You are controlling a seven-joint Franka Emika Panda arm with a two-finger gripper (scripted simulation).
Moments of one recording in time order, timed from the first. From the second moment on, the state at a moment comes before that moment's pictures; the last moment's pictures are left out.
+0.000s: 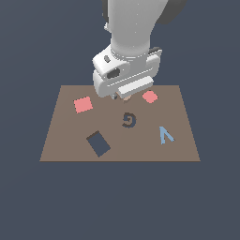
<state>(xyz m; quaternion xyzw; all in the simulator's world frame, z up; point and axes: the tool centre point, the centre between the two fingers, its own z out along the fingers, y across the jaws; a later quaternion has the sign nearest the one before) -0.072 0.022 0.077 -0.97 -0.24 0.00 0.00</state>
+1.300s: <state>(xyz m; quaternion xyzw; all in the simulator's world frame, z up) -0.093 0.017 0.032 -0.95 -0.31 0.00 0.00</state>
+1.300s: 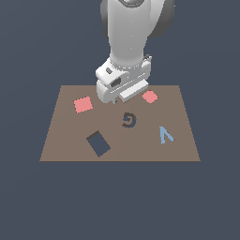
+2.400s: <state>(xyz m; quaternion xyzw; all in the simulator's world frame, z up) -0.088 0.020 0.031 -0.96 -0.29 0.00 0.00</state>
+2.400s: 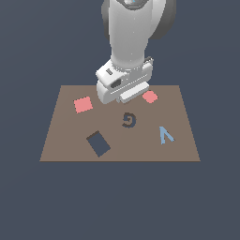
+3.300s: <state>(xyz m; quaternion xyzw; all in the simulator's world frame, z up) -0.037 0.040 0.036 -1.00 -0.08 0.00 0.00</state>
